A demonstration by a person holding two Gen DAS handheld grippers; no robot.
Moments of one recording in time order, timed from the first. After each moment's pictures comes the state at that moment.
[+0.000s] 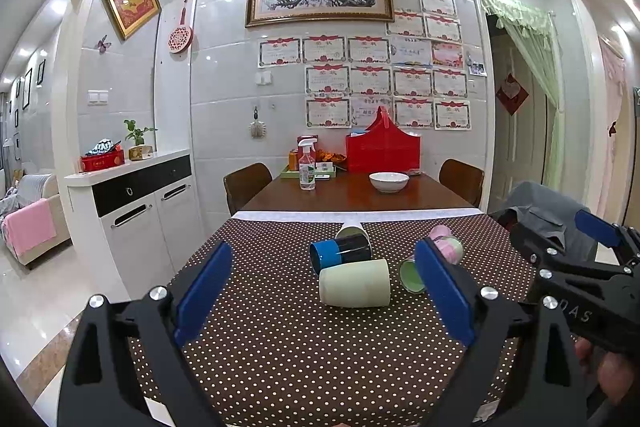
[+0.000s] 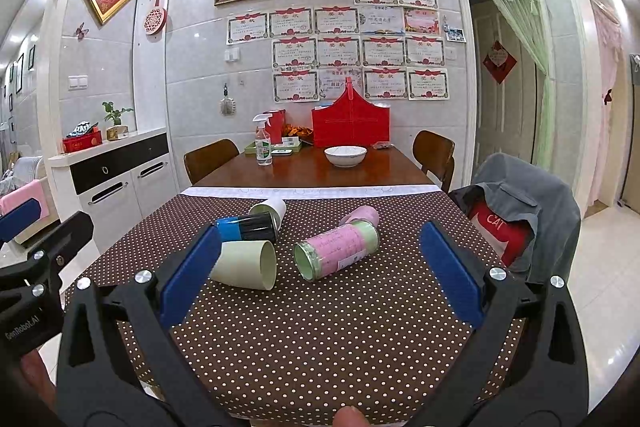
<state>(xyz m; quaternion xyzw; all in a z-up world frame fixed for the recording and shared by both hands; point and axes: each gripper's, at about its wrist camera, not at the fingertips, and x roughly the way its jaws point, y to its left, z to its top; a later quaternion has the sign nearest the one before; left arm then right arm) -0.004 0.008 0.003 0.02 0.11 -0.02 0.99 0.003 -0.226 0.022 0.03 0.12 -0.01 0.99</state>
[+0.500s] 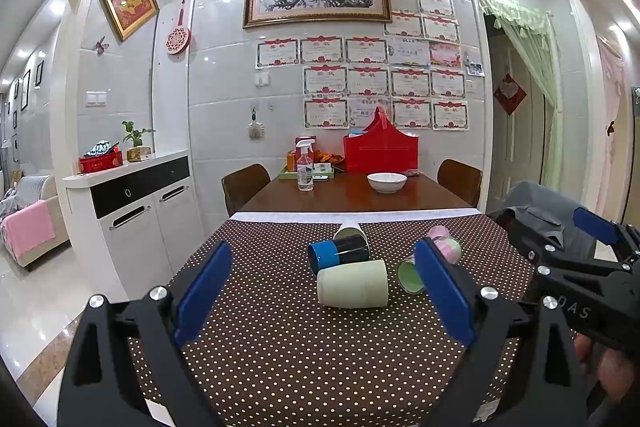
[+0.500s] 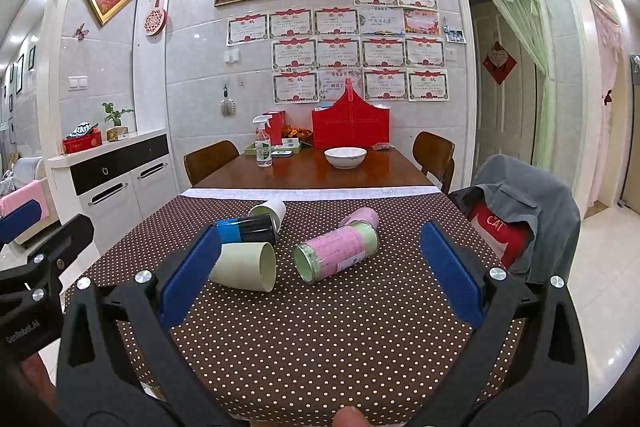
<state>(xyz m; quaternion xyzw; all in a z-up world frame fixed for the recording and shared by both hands) -0.005 0.005 0.003 0.02 0.11 -0.02 0.99 0.002 -0.226 0.023 0.03 0.12 -0.01 0.99</state>
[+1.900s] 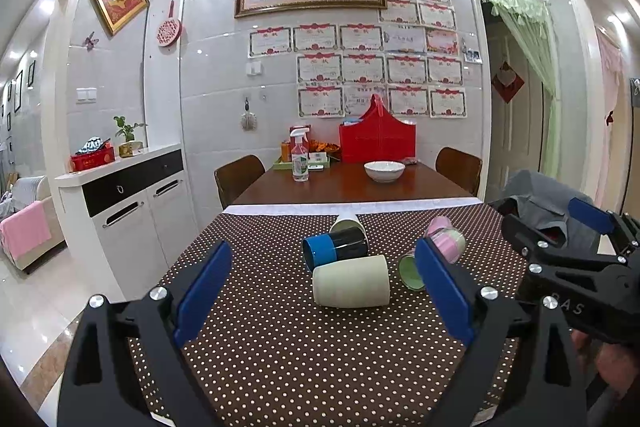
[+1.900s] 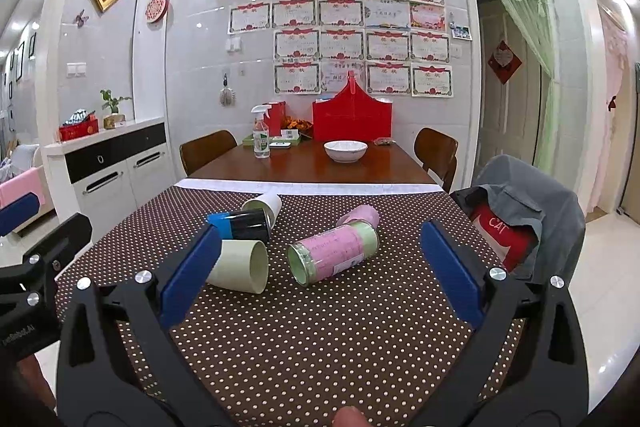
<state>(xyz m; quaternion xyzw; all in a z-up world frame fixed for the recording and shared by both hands) 0.034 -0.012 -0.004 0.03 0.13 -0.03 0.99 0.039 -0.220 0.009 0.01 0.14 -0.01 0.99</state>
